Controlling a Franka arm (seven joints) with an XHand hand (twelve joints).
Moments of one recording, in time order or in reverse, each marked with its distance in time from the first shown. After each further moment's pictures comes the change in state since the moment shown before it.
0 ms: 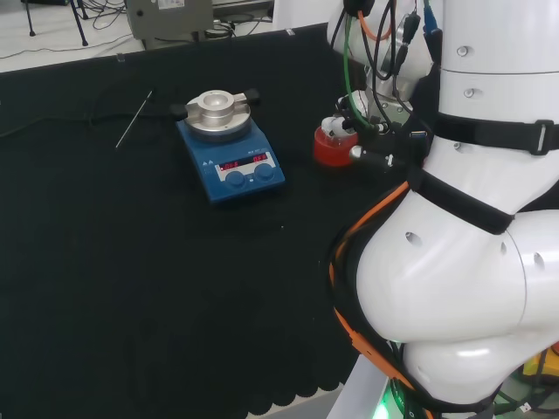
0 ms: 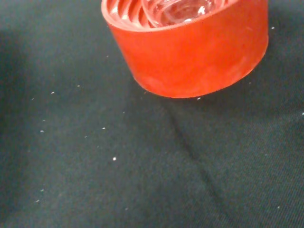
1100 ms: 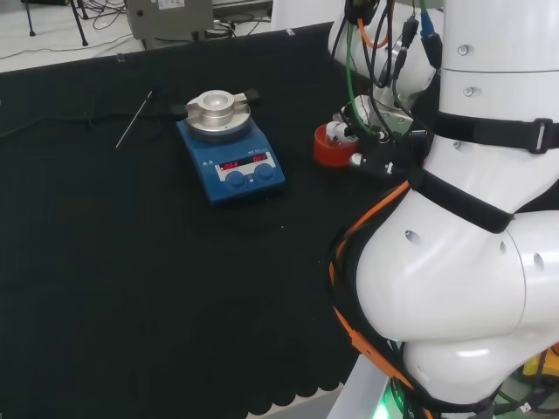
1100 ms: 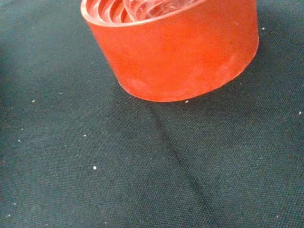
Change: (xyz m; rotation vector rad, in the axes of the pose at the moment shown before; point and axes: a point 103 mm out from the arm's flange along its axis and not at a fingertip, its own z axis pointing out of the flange) arm -0.006 0.004 0.011 -0.069 0.005 0.009
